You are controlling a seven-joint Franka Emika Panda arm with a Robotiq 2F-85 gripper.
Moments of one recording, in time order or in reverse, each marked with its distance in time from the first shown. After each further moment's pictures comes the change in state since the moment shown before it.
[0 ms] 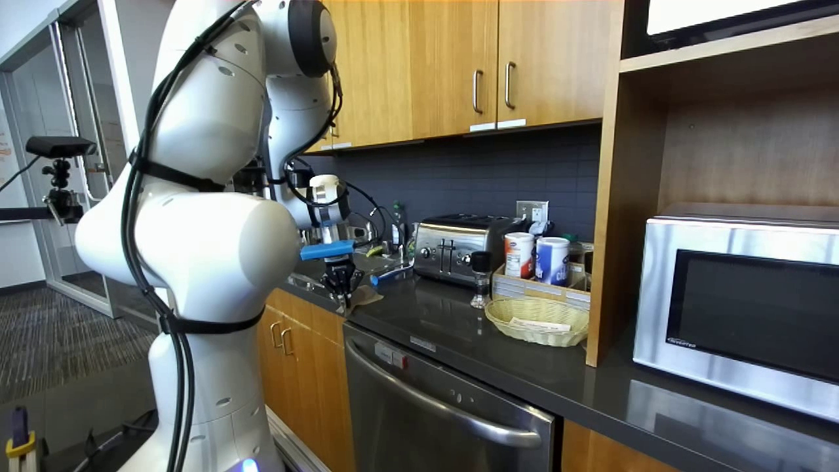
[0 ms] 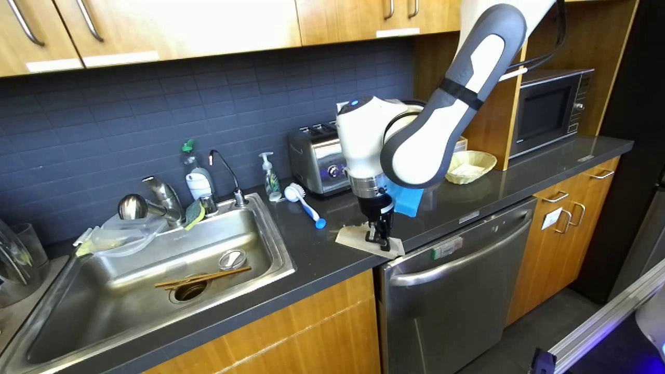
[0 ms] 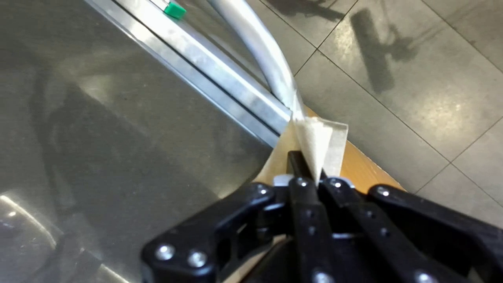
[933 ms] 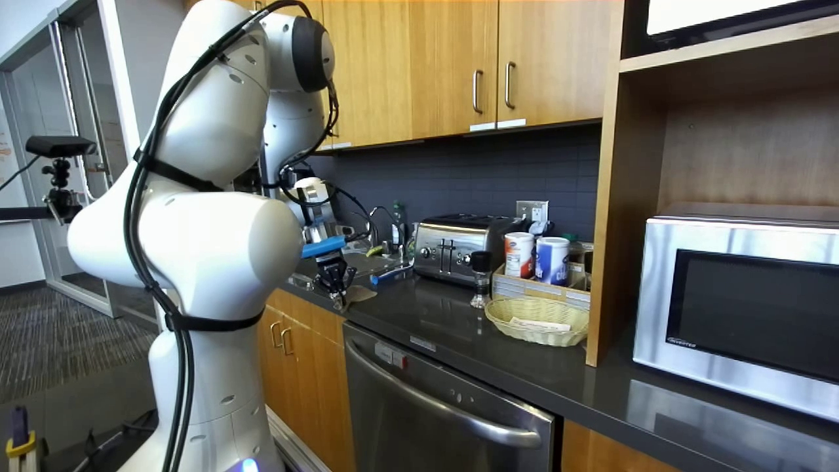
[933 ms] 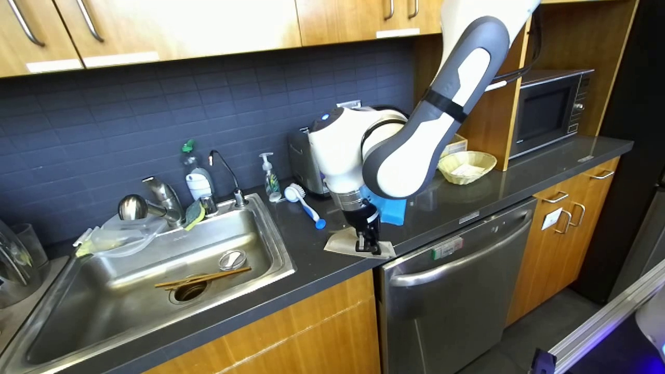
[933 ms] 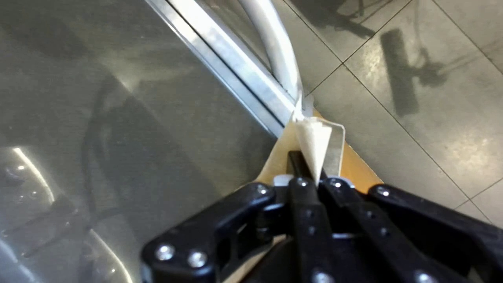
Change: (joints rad) arm 0.084 0.082 0.002 0.133 -0.126 -0.143 0.040
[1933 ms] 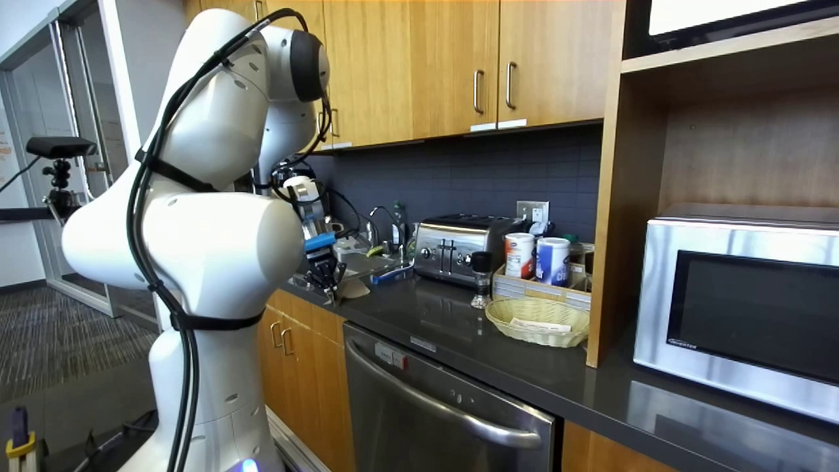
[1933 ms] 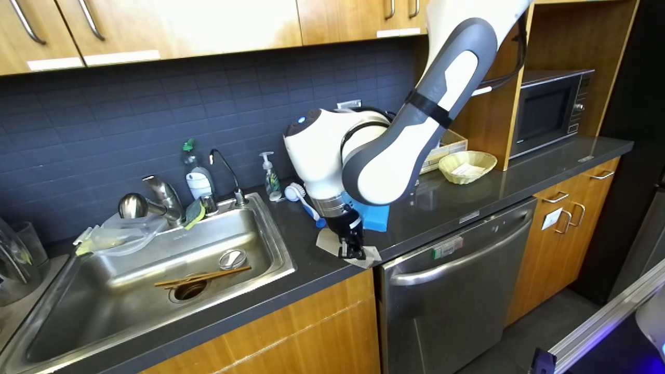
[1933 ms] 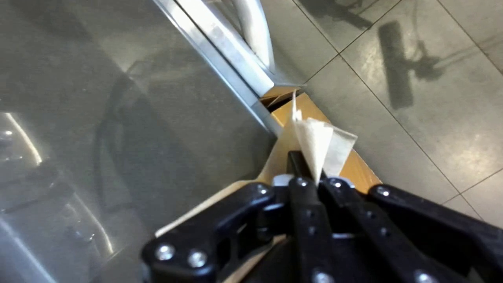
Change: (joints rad) arm 0.070 0.045 -0.007 0.098 -0.001 -0.049 0.015
